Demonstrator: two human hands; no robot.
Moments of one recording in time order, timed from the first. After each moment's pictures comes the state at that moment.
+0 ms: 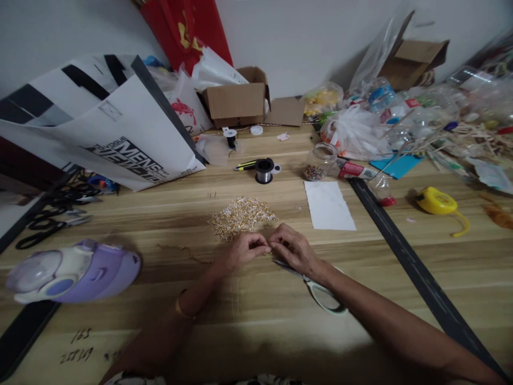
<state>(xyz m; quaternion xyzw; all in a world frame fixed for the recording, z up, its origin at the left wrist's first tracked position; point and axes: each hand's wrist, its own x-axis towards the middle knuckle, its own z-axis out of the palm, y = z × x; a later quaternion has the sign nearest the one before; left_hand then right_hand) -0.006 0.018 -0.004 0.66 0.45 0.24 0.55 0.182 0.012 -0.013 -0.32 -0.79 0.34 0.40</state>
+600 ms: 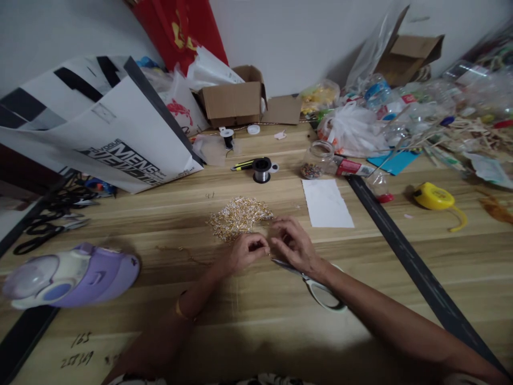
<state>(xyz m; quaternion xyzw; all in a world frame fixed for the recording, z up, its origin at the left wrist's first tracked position) -0.002 0.015 0.003 0.69 0.44 0.24 0.52 0.183 0.011 -0.014 -0.37 -0.75 0.31 0.45</state>
